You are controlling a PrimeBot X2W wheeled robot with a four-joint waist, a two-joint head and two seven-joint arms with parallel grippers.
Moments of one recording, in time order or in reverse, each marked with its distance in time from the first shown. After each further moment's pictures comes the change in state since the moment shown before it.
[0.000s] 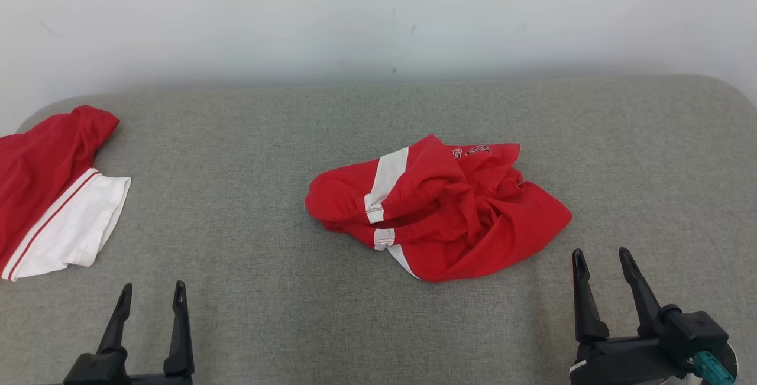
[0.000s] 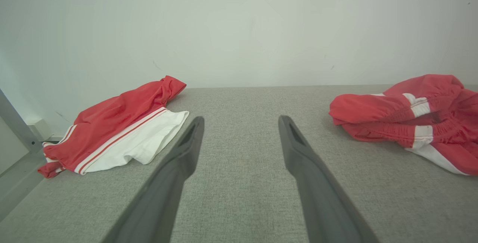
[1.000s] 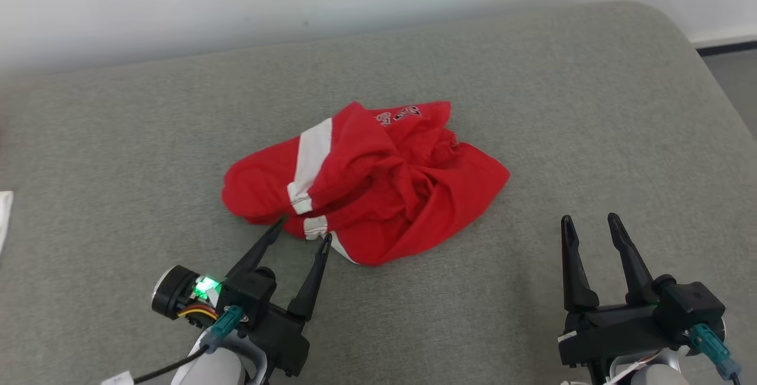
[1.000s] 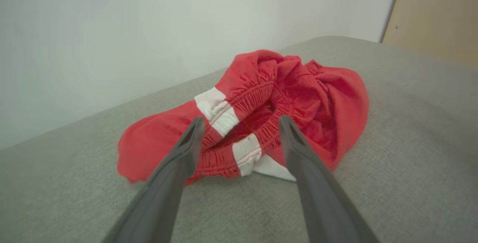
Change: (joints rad) left arm -0.341 0.062 -0.471 0.227 -0.015 -0.025 0.000; right arm -0.077 0.000 0.039 -0.018 0.034 0.000 0.000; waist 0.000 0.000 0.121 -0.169
